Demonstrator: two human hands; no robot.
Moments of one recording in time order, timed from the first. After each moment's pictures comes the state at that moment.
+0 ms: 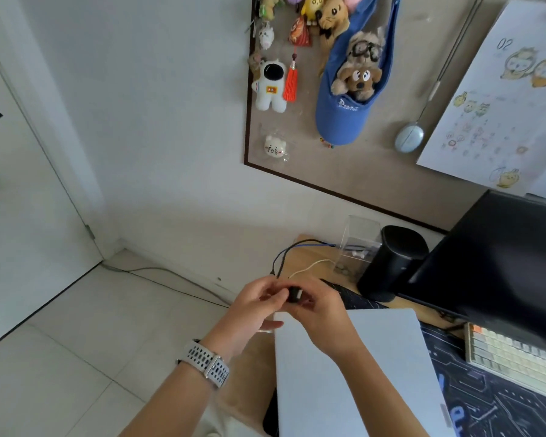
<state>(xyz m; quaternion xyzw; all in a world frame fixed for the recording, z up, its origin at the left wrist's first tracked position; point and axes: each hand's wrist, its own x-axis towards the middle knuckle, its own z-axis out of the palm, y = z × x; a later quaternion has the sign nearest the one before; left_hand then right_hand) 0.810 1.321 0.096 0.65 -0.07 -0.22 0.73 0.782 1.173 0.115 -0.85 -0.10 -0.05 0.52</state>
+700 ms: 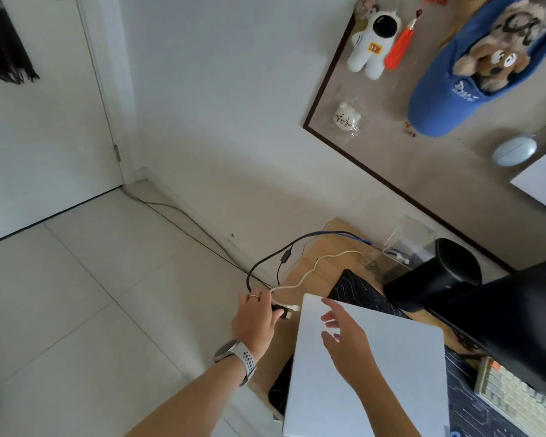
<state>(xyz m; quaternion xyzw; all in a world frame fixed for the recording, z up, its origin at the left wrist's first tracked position) 0.809 1.333 -0.079 0.95 0.04 0.00 0.32 0.777 1.168 0.014 -0.95 0.04 0.10 0.30</state>
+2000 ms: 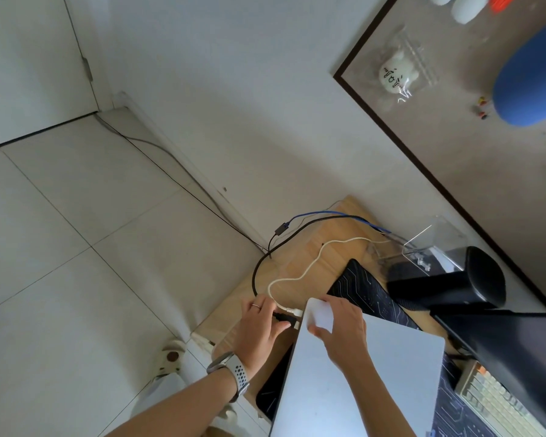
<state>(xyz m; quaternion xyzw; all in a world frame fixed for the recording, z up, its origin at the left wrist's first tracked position) 0.815 1.312 -0.136 0.86 0.03 0.03 0.51 0.845 1.162 -0.036 -0.98 0.07 0.15 0.11</state>
